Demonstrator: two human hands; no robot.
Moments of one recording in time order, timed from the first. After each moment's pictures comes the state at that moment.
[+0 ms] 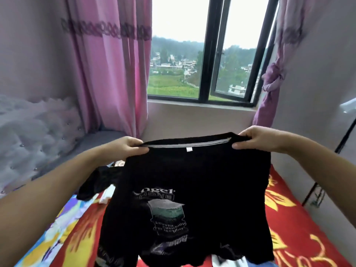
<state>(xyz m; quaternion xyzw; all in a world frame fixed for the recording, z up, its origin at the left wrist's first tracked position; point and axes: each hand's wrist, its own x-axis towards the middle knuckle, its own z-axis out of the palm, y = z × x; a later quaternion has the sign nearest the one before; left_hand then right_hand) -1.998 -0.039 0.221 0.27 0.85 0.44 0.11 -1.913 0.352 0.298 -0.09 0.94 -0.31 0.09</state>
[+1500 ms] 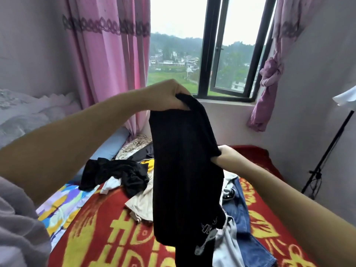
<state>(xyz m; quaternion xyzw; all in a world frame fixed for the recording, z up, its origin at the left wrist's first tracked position) -1.938 0.087 0.346 0.42 0.86 0.30 -0.03 -1.902 0.315 0.197 -0.02 0.94 -0.35 -0.03</state>
